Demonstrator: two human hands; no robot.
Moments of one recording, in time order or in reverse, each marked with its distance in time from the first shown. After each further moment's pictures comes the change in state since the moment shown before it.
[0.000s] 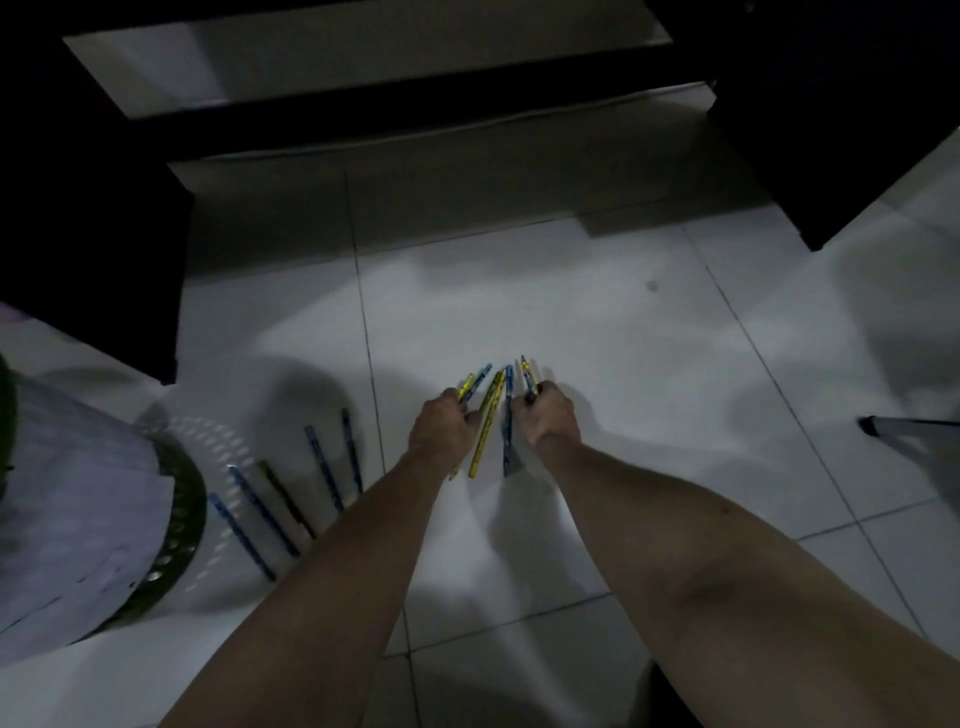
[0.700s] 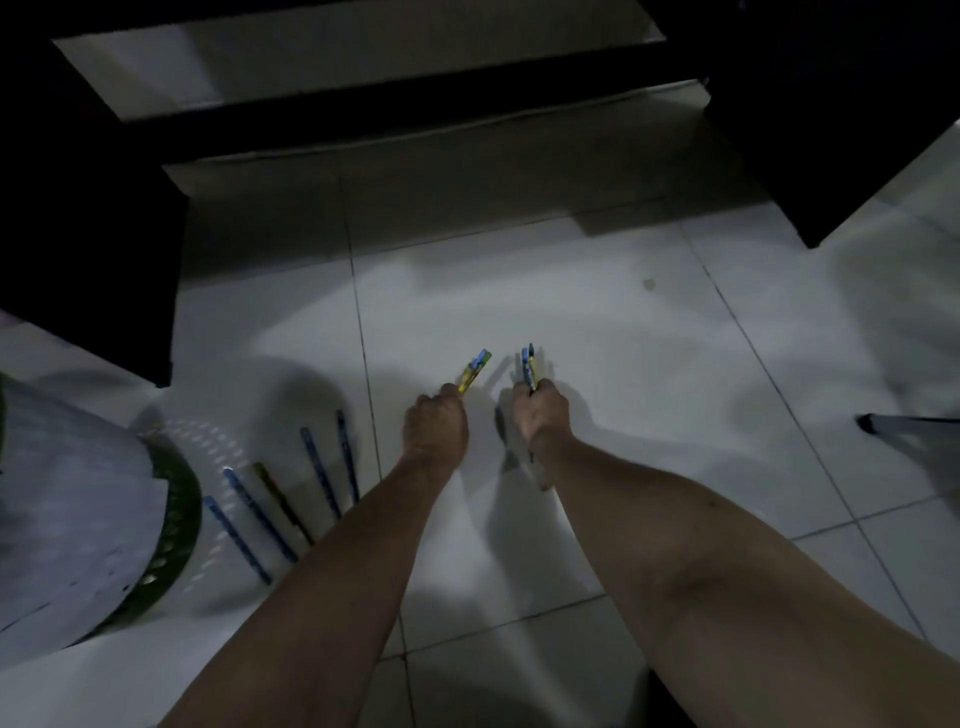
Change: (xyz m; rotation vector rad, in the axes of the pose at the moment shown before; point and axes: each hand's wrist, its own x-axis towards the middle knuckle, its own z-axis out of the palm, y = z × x) left_hand 0.004 -0.005 0.013 0.446 0.189 0.144; right_hand 0.007 -0.005 0.001 0.145 0.004 0.069
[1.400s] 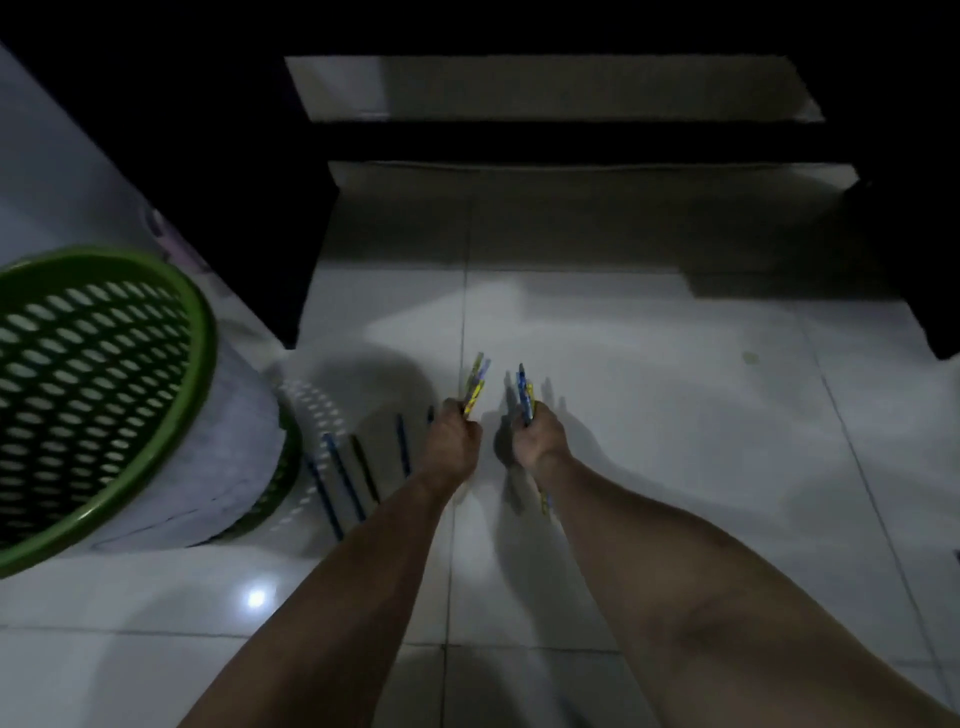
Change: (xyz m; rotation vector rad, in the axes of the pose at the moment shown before) left_hand -0.028 -0.078 -0.052 -0.607 0.064 -0.350; right_hand -0.057 -0.059 0.064 -0.123 -0.268 -0.239
